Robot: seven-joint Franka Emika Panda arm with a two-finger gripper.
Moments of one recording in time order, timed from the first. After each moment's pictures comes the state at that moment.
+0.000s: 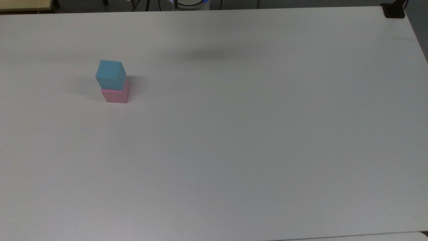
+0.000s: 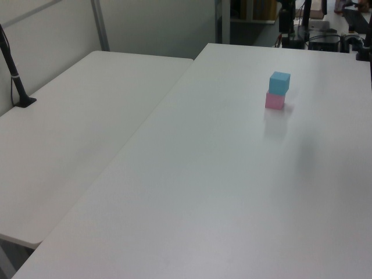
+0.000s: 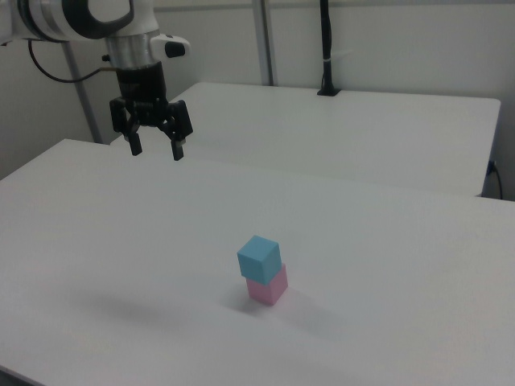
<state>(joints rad) 0.12 0.02 -0.14 -1.55 -0.04 1.48 -0.12</state>
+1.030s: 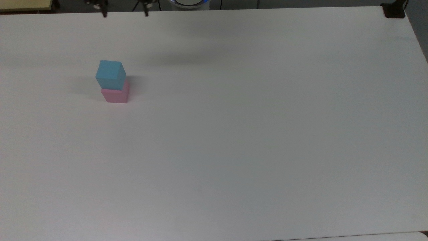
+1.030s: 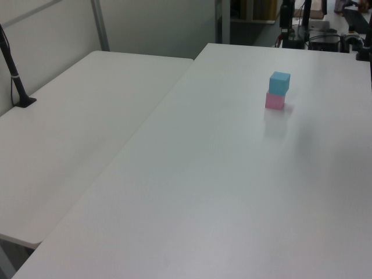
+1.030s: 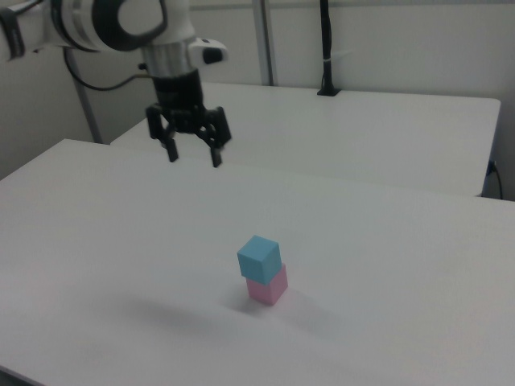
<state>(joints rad) 0.11 0.04 -0.26 -1.57 -0.04 1.59 -0.24</state>
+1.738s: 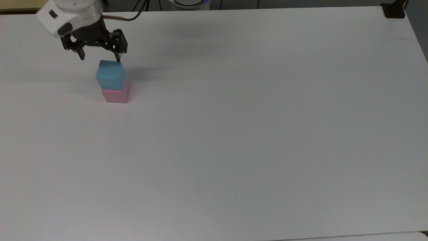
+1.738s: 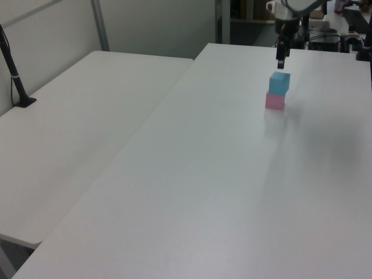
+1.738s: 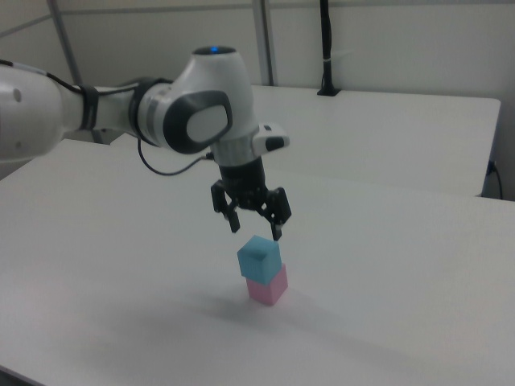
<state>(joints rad) 0.10 0.14 -0.40 -1.85 -0.04 2.00 -0.31</state>
